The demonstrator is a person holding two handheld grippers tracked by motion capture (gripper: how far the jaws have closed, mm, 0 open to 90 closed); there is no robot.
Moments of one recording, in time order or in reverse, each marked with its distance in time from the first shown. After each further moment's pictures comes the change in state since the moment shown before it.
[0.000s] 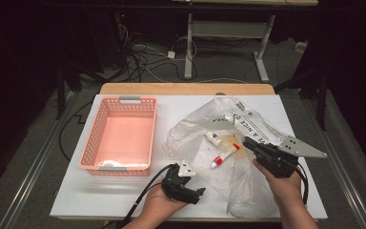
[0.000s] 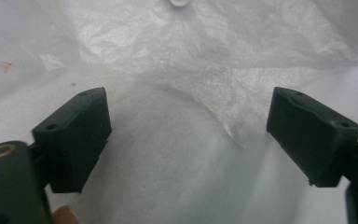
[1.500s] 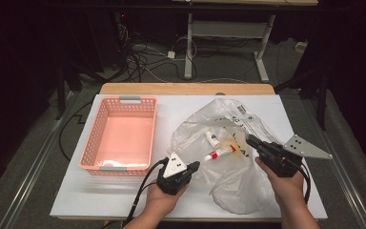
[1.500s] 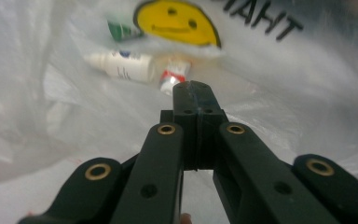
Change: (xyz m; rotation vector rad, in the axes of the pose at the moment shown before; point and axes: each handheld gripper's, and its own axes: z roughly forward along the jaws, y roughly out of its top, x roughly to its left) left arm 0.002 0.009 -0.040 -0.395 0.039 -0.020; right arm -0.002 0.004 -0.006 -0.046 -0.023 0.005
